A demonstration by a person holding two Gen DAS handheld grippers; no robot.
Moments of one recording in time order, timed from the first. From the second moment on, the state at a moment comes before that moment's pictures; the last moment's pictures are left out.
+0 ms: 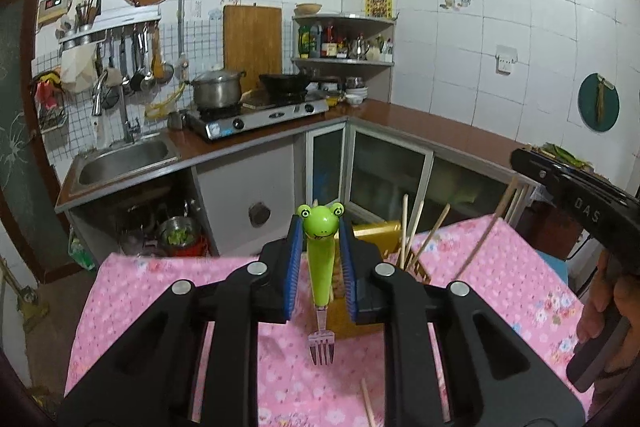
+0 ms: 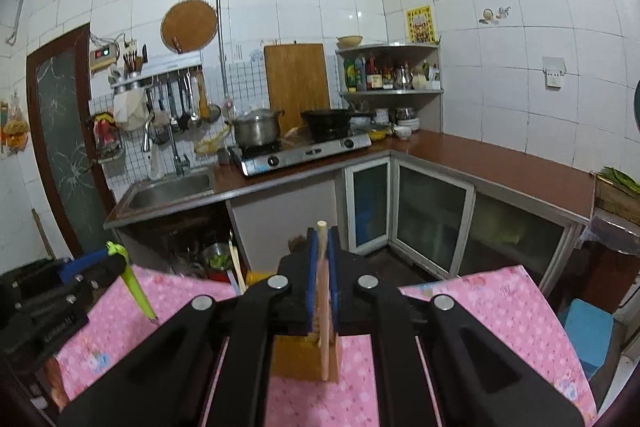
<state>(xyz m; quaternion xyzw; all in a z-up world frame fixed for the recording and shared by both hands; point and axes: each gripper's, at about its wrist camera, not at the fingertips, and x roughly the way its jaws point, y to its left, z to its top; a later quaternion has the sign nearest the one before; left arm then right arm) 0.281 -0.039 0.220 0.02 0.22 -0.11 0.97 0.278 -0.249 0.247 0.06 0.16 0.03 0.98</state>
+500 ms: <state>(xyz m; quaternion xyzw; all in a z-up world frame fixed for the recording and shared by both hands) 0.373 -0.073 0.207 0.00 0.21 -0.12 0.97 0.354 -0.253 0.236 0.06 0.18 0.03 0.98</state>
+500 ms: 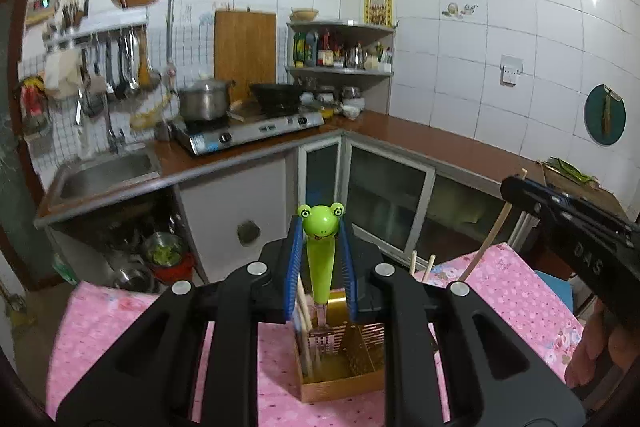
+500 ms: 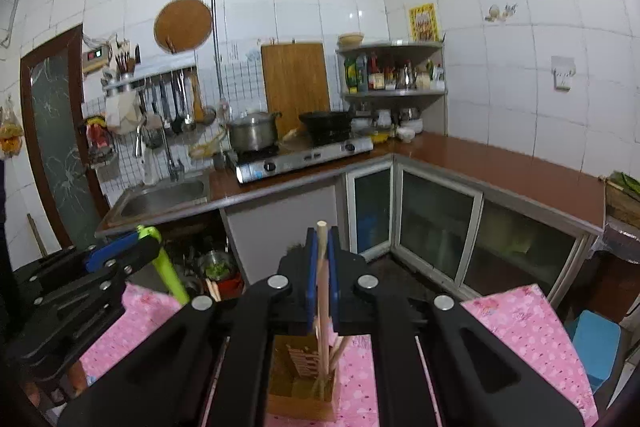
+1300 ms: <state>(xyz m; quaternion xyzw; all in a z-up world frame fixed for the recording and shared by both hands) 0.348 -0.032 0.143 -0.01 0.27 -0.09 0.96 0.335 -0.255 0.149 0.04 0.25 0.05 0.97</state>
